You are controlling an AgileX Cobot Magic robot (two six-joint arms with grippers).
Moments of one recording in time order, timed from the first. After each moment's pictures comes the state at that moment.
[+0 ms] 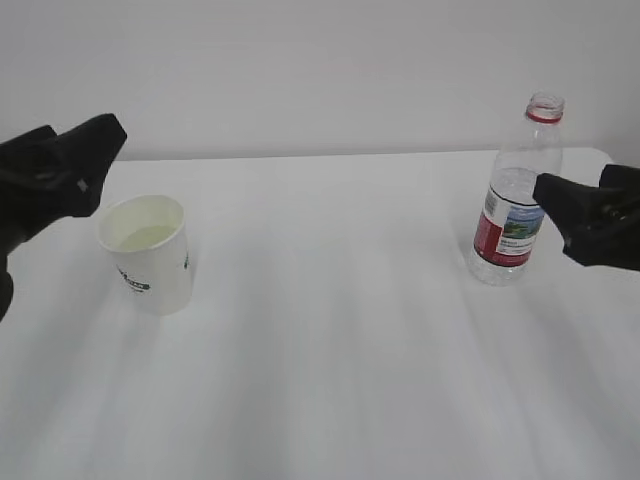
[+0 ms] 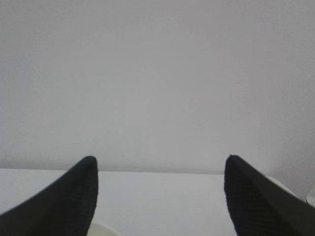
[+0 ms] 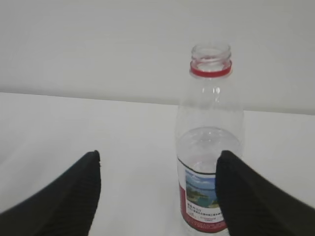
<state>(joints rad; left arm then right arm) -0.51 1.40 -0.35 -0.18 -1.08 -0.25 0.16 1.25 -0.34 -0.21 -0.64 0.18</state>
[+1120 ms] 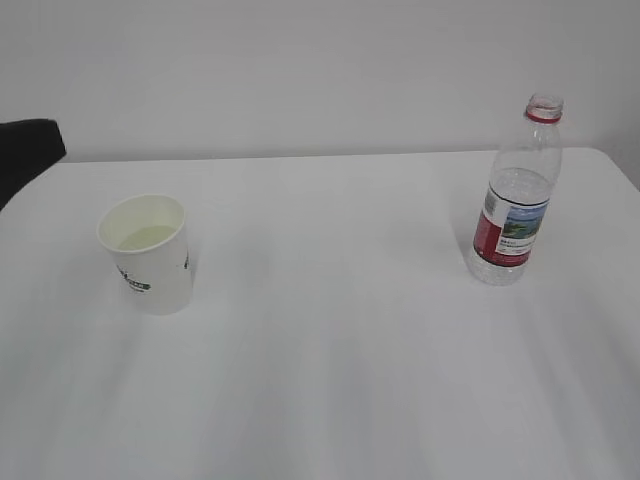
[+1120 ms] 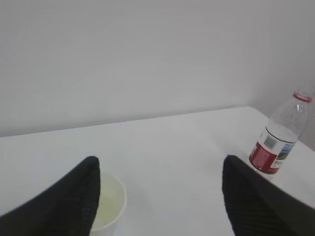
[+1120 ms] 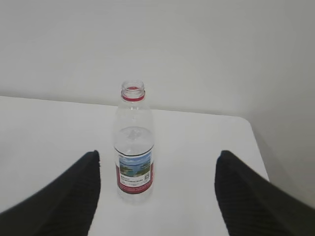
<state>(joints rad) -0.51 0.84 -0.45 -0.16 -0.17 -0.07 0.16 0.55 -0.46 -0.27 0.24 0.19</state>
